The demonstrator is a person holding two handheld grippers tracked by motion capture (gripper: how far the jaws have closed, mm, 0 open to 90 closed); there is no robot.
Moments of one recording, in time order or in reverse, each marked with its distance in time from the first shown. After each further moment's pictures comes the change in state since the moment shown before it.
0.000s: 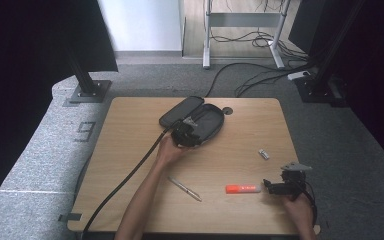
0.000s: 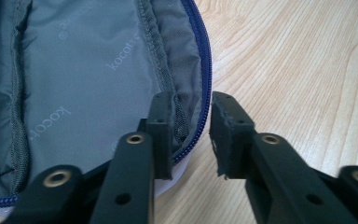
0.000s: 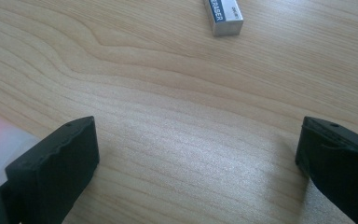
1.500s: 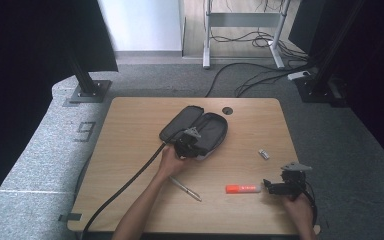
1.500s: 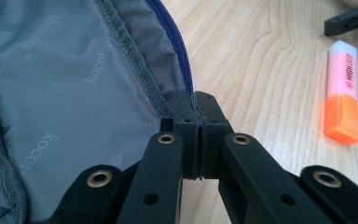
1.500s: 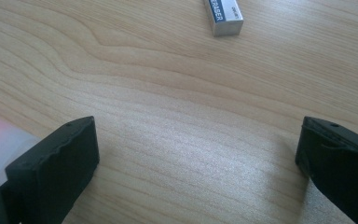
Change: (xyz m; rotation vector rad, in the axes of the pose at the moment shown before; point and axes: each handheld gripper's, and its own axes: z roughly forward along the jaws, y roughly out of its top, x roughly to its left) left arm -0.047 -0.011 -0.009 -0.036 -0.153 0.030; right arm 0.000 0.000 0.000 0.000 0.000 0.000
